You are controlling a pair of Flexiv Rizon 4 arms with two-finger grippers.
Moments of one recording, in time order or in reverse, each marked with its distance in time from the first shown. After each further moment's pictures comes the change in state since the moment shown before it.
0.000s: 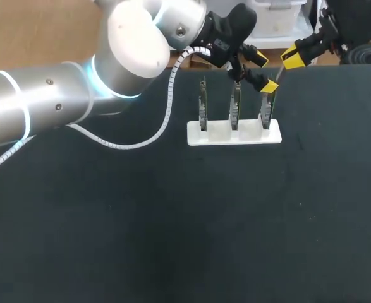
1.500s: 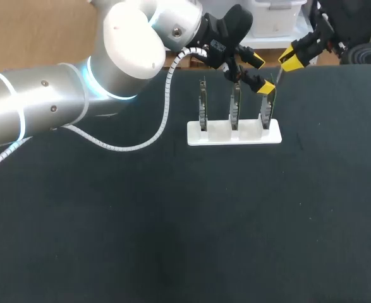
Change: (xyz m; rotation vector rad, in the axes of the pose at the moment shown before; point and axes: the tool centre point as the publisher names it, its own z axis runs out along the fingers) left arm 0.007 -0.002 -0.004 0.004 0.000 -0.020; right arm -0.002 0.011 0.005 -0.035 0.108 -0.053
